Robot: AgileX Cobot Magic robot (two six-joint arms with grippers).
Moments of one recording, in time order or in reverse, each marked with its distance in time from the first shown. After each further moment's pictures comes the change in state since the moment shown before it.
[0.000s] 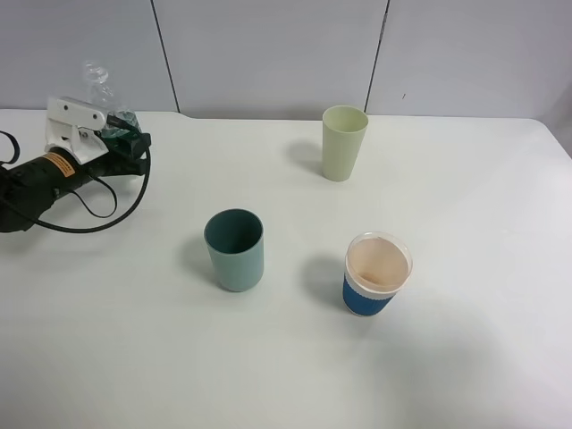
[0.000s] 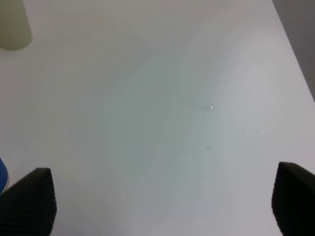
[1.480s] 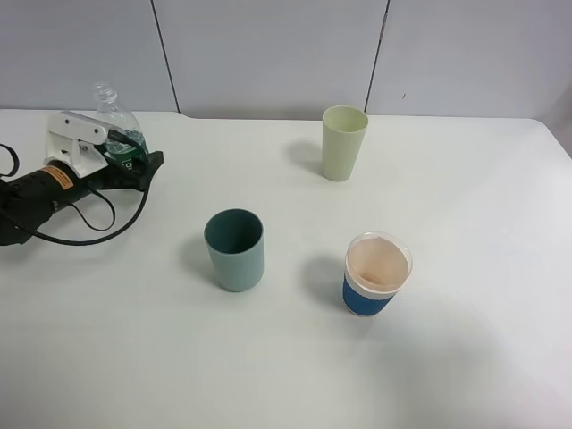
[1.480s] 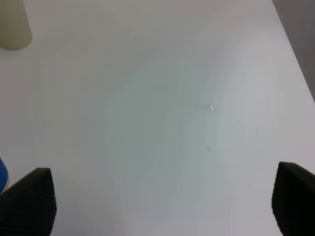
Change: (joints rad) left arm 0.001 -0.036 0.093 -0.032 -0.014 0.038; right arm 0.000 0.000 0.000 0.000 0.000 0.000
